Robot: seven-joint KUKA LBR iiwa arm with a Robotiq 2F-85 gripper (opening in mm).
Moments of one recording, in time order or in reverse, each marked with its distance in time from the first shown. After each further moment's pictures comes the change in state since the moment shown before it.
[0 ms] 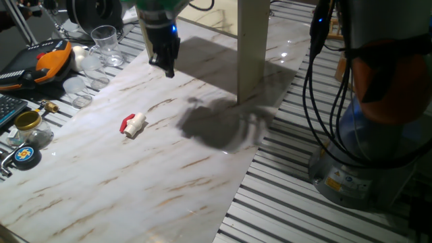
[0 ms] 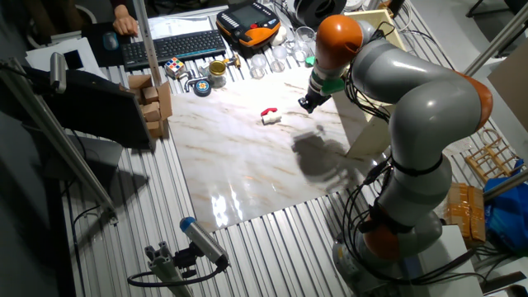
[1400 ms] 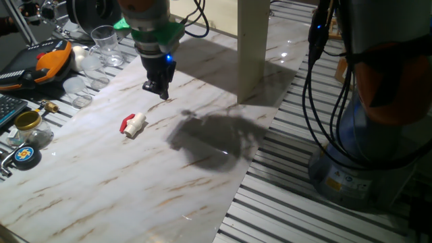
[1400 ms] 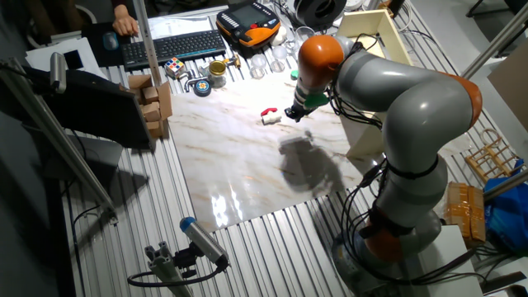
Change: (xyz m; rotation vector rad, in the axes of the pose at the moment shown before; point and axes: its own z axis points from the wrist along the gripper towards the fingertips) arm 0.003 0.044 0.034 0.012 -0.027 0.039
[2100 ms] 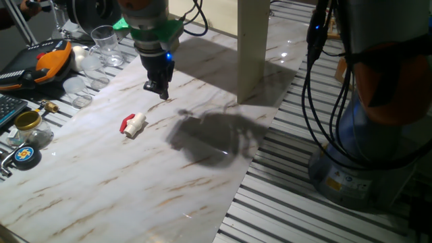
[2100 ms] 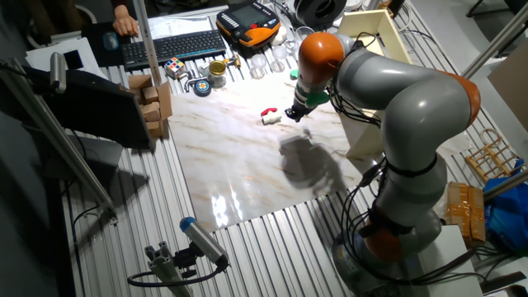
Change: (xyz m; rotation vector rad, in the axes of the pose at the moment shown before) arm 0.000 0.000 0.000 -0.005 -0.001 -0.071
